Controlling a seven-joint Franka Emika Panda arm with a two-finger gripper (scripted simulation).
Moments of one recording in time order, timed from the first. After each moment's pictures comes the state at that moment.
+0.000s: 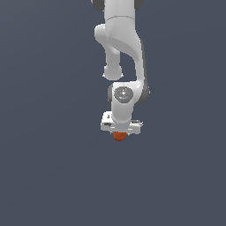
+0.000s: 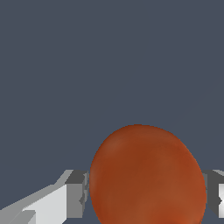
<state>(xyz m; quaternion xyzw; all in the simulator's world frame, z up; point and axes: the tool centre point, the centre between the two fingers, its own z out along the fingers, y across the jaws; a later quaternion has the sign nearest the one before) -0.001 0.037 0.048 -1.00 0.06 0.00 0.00</state>
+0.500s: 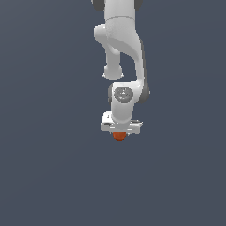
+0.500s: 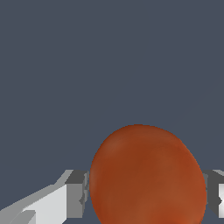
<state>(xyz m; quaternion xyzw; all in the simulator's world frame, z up) -0.001 0.037 0.048 -1.00 0.06 0.00 0.00</state>
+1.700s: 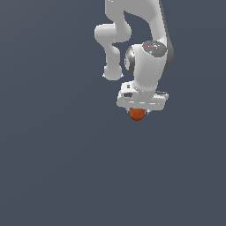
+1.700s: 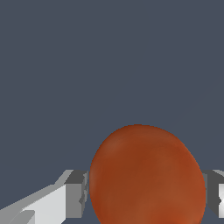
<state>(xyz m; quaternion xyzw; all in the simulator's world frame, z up) -0.043 0.117 0.183 -1.00 0.06 0.00 0.00</state>
